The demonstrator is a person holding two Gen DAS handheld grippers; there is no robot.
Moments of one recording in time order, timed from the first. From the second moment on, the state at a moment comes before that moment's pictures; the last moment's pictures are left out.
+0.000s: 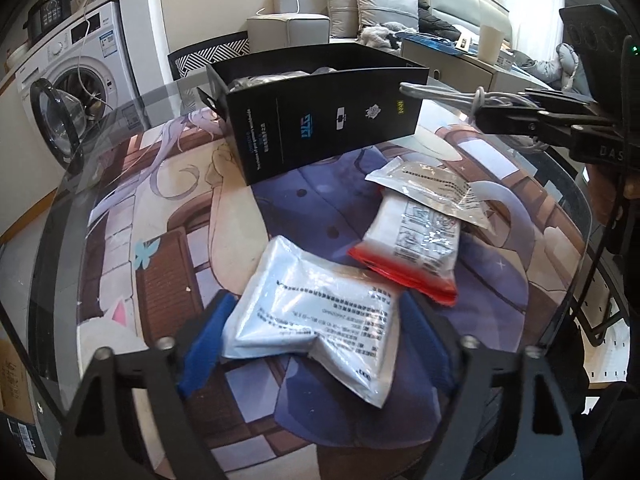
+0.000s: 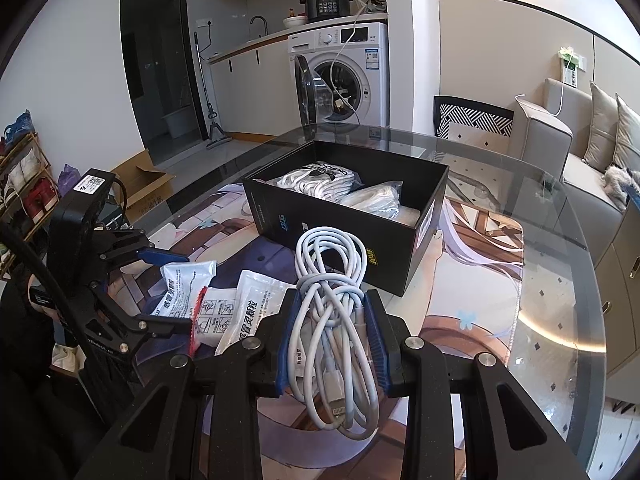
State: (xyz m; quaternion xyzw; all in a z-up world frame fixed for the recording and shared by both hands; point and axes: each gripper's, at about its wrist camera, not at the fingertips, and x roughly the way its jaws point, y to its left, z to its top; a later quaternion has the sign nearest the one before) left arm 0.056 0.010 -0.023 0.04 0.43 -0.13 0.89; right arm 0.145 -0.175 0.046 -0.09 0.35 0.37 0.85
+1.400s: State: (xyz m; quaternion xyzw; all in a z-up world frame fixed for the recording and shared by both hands) left arm 0.039 0.048 0.026 -0.06 0.33 -0.10 0.94; right arm 0.143 -0.176 0.058 -0.08 0.33 0.37 0.87
